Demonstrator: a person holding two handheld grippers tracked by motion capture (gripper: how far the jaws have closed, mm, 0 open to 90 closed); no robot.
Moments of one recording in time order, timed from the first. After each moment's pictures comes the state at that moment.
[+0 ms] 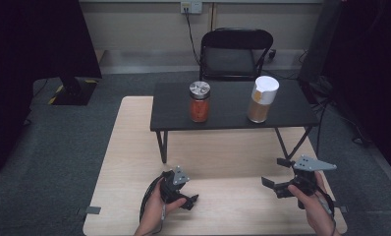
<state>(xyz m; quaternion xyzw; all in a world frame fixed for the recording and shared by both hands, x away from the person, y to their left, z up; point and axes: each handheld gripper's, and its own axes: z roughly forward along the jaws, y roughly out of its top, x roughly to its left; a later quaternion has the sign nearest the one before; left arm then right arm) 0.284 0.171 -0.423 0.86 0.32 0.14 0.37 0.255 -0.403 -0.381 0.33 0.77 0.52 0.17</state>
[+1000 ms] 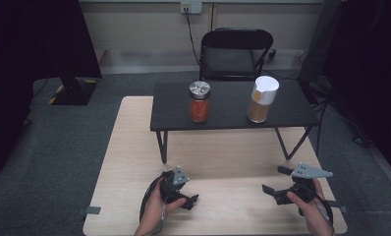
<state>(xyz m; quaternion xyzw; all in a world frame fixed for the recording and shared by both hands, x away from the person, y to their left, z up) 0.284 0.171 -0.423 0.86 0.32 0.14 0.37 0.250 -0.406 -0.403 0.35 0.78 0.49 0.17</state>
